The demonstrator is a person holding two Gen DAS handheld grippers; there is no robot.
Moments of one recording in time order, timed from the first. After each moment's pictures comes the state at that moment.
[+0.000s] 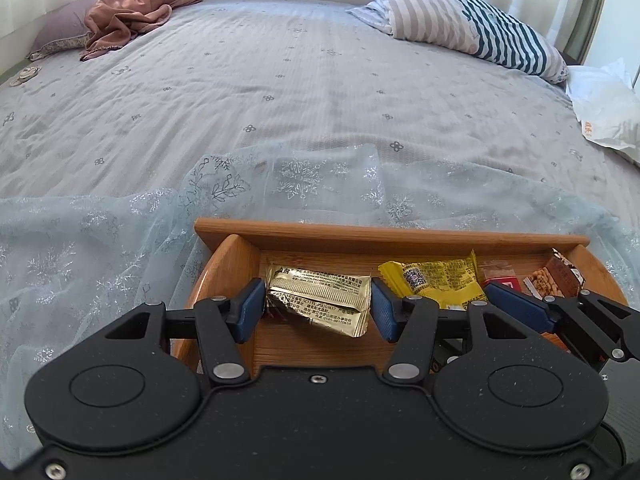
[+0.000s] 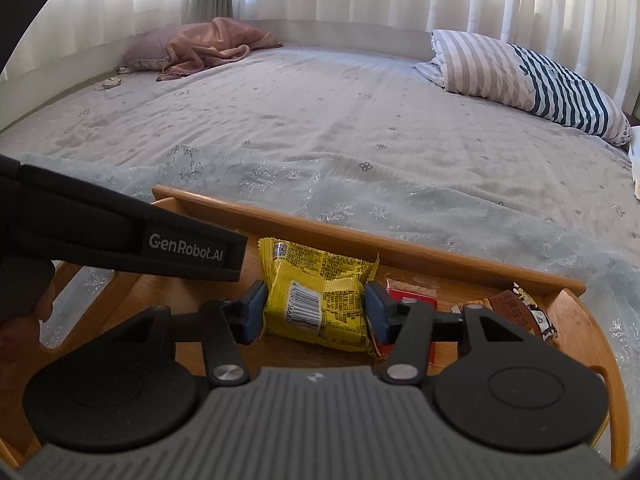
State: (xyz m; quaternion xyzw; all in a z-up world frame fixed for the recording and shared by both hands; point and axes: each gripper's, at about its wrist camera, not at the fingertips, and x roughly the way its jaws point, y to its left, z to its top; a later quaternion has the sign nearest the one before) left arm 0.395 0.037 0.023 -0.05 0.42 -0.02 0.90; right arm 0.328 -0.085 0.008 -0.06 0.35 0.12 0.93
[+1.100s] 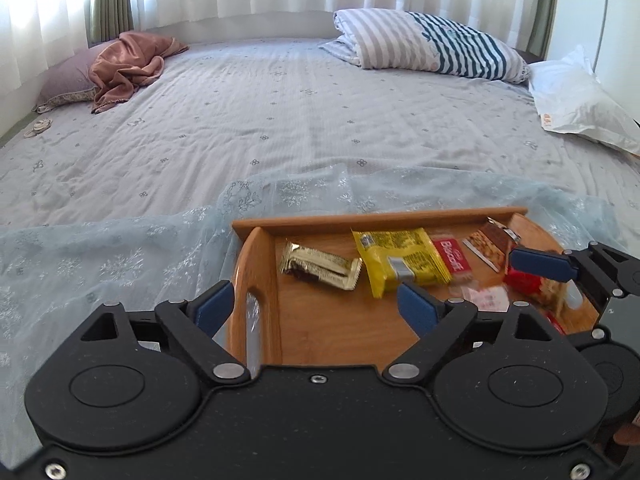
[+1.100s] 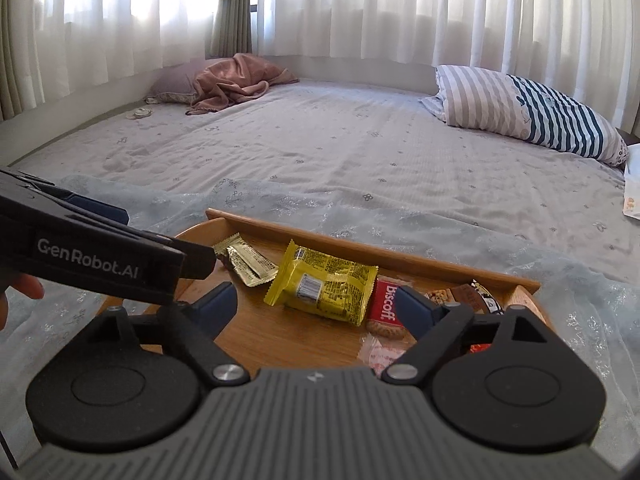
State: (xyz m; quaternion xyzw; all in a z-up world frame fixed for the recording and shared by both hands) left arm 0.277 0.039 0.100 0.01 0.38 -0.05 0.93; right arm 0.246 -0.108 0.059 -0.05 0.30 0.15 0.94
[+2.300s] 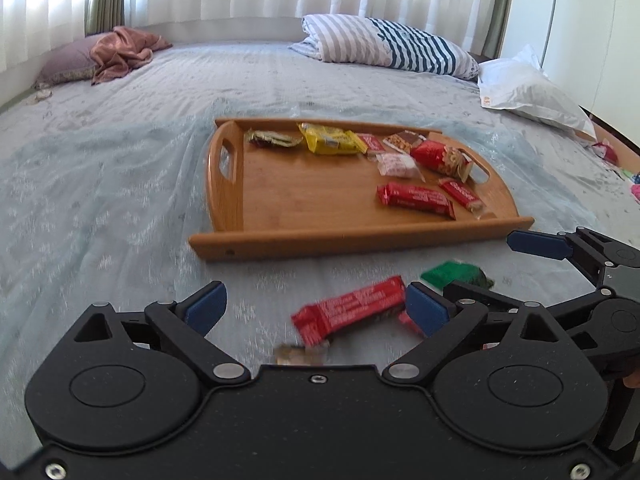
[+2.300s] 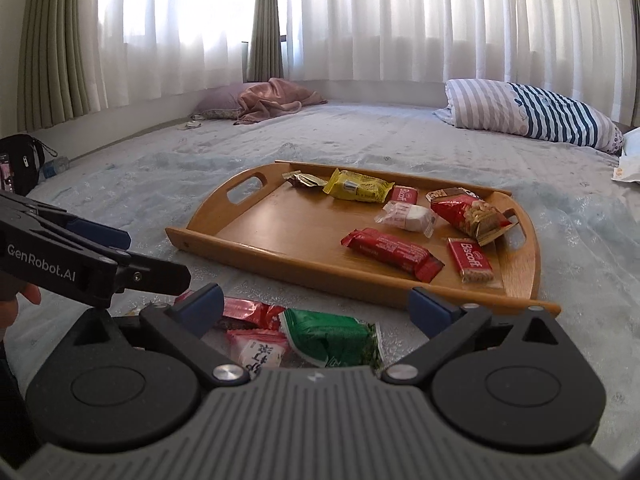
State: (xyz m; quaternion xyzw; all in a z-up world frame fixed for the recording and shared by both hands) left arm 0.070 0.038 0.056 -0.02 0.36 -0.10 0.93; right arm 0.059 -0.154 0.025 -0.02 0.25 0.19 0.95
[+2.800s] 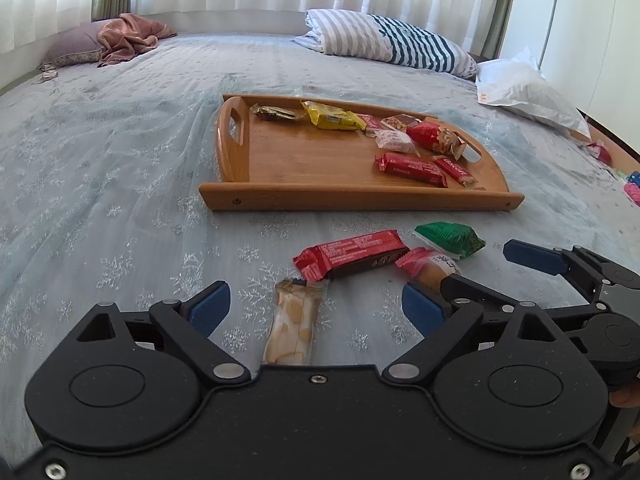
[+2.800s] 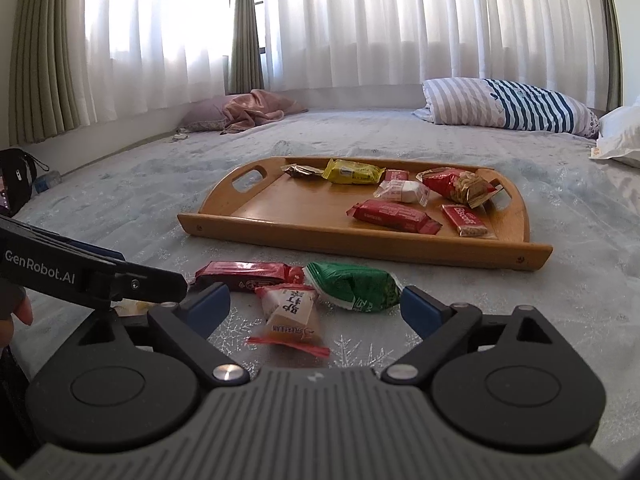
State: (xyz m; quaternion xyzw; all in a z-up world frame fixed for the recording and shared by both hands) left arm 0.032 0.048 0.040 -0.04 0.36 -0.10 0.93; right arm 0.018 -0.143 0.006 0.01 0.24 0.16 0.96
